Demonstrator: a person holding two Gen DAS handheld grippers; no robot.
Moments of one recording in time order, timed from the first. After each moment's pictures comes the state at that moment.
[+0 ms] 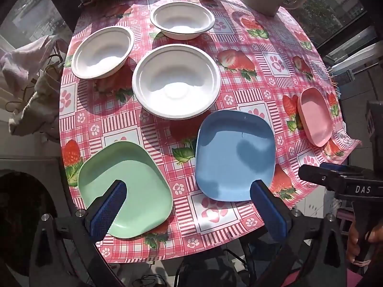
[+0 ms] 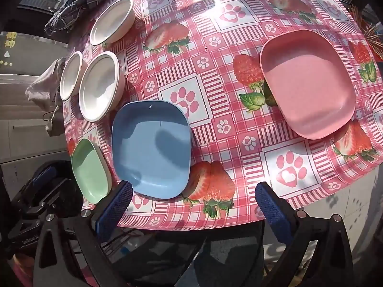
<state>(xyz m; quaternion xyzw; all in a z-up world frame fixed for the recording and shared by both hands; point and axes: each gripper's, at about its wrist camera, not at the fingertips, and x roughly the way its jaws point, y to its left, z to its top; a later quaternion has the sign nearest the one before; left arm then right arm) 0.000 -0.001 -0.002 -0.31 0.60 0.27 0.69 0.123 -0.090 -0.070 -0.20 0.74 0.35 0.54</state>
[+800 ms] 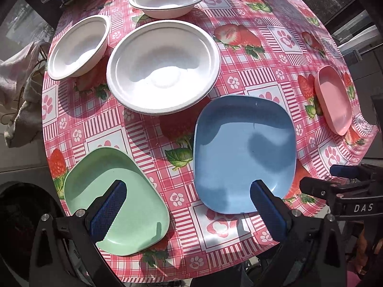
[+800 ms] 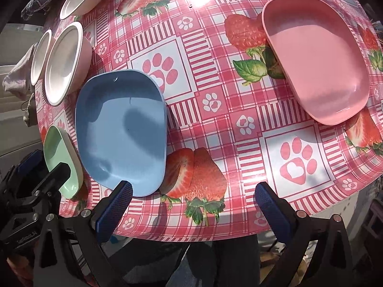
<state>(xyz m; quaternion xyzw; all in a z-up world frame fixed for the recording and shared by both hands) 0.026 -0.005 -0.055 -0.27 0.64 0.26 0.67 0.128 -0.091 -0.117 -0.24 0.77 0.30 0.51</state>
